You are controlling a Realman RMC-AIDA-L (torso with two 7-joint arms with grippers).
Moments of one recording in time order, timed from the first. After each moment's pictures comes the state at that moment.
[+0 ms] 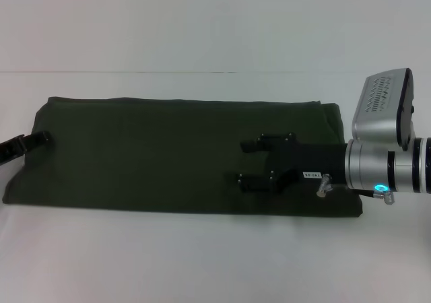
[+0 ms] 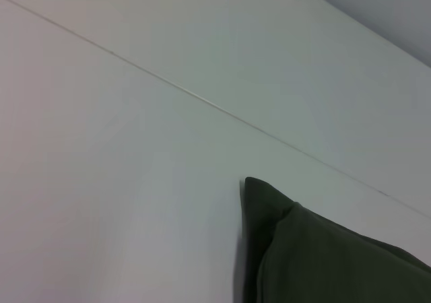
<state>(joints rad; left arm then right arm) -0.52 -2.05 0.55 0.59 2.14 0.79 -2.12 0.67 2.10 -1.11 -0.52 -1.74 -1.15 1.31</state>
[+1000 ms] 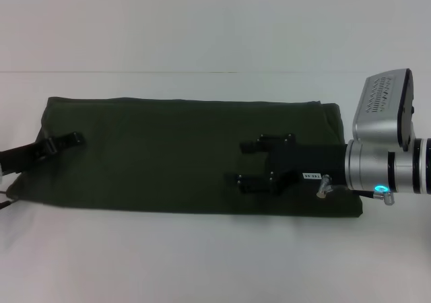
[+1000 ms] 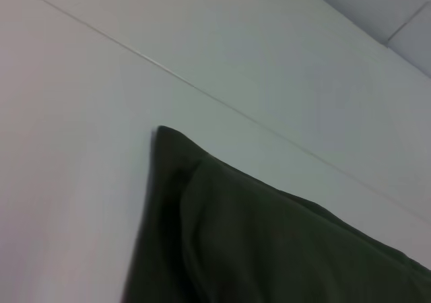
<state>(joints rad) -0.56 -2.06 0.55 0.56 2.14 0.89 -2.14 0.67 2.10 -1.11 -0.52 -1.74 -1.16 1.31</state>
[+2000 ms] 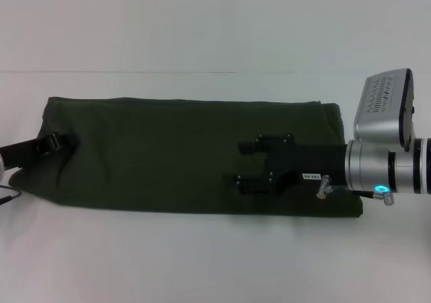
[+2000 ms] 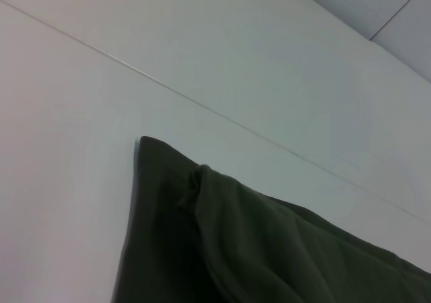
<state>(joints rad) -0.57 -2.05 0.55 0.56 2.15 0.90 -2.13 0.67 2.10 -1.11 -0.52 -1.74 -1.17 1.31</state>
